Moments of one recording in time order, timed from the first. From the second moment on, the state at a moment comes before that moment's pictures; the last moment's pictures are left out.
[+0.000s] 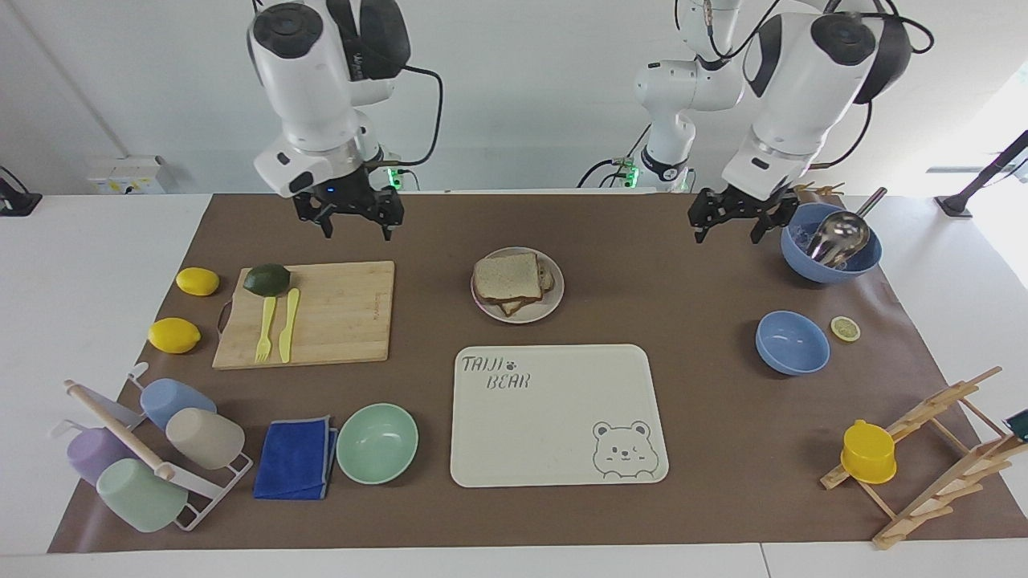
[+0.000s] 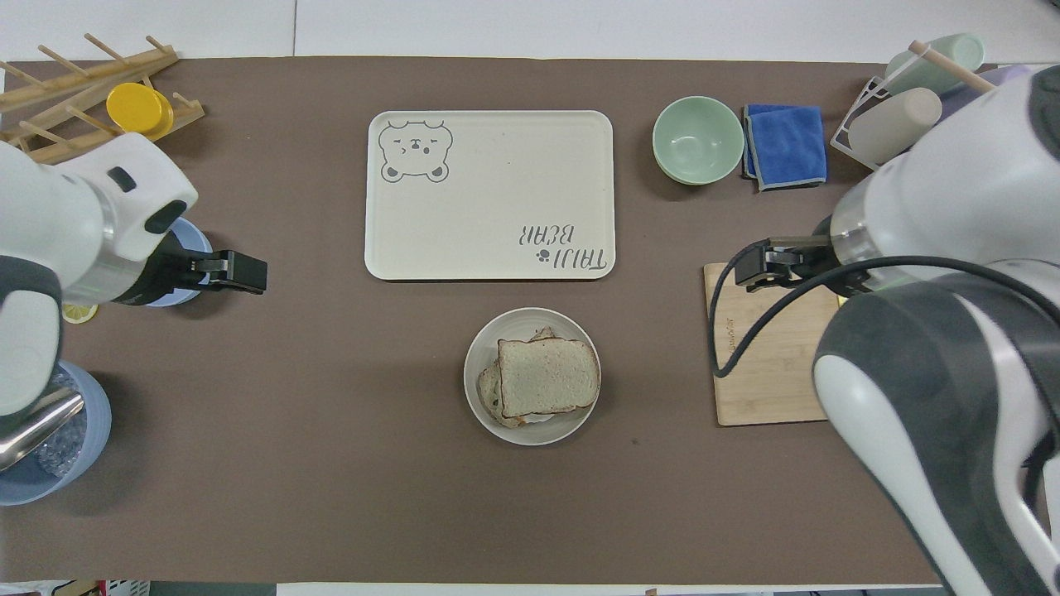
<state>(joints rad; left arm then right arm) -0.25 -0.09 -0.10 -1.94 -0.05 1.86 -0.26 0.11 -0.02 0.06 -1.65 -0.01 1.55 0.24</state>
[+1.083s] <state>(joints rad) -0.48 0.09 -0.10 -2.26 -0.32 2.37 -0.29 0.07 0.02 -0.02 -1.61 -0.02 1.45 0.00</state>
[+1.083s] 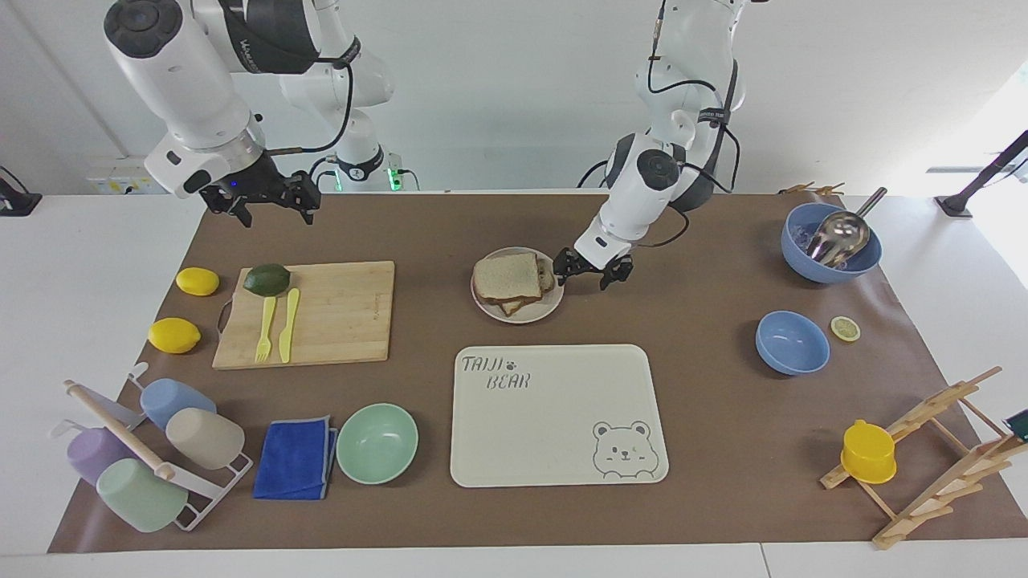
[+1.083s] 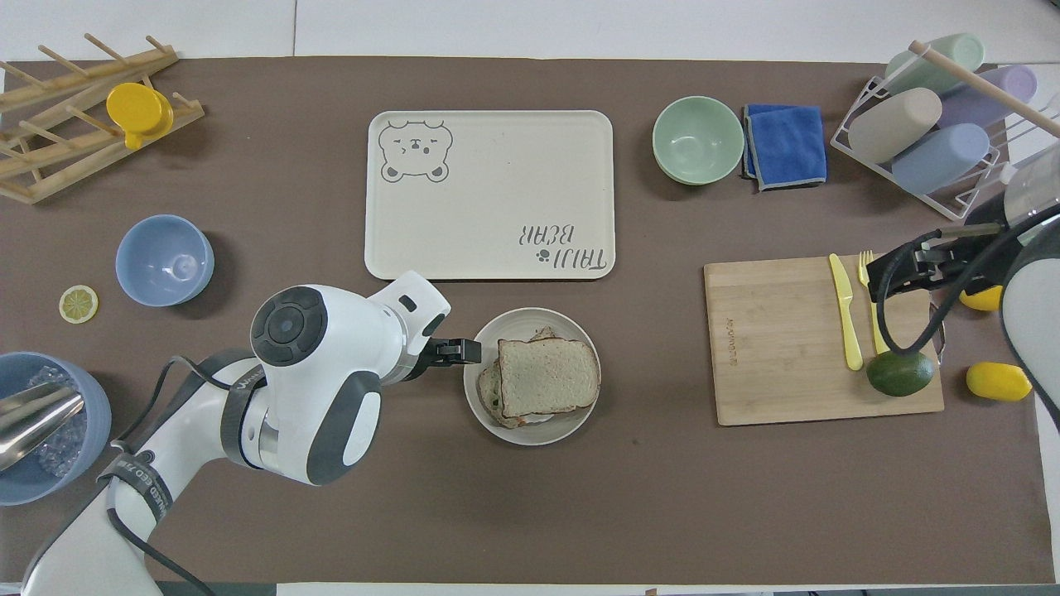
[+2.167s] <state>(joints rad) -0.52 0.10 -0.10 -2.28 -0.42 2.38 -0.22 0.01 0.01 -0.03 -1.60 -0.02 1.48 -0.03</state>
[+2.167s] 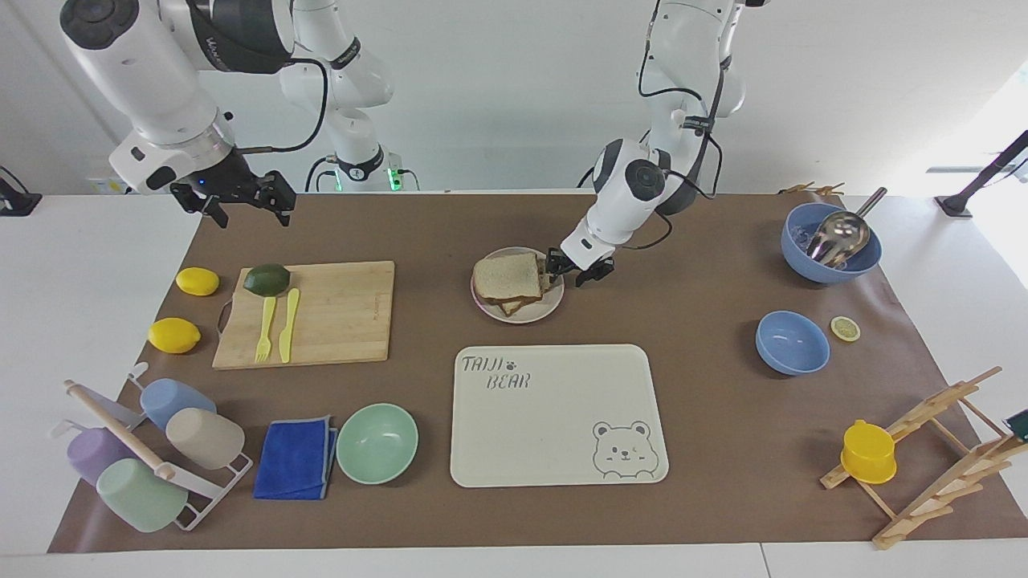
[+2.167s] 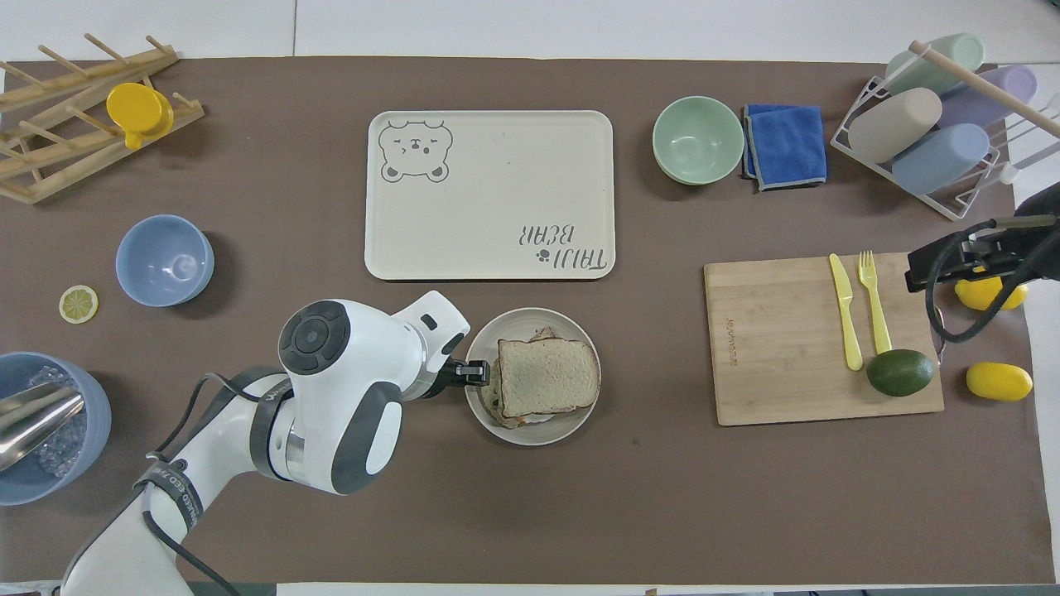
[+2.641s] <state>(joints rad) -0.54 0.10 -0.10 -2.30 -0.43 2.41 -0.21 0.02 0.01 -0.03 -1.60 -0.02 1.48 -0.03</state>
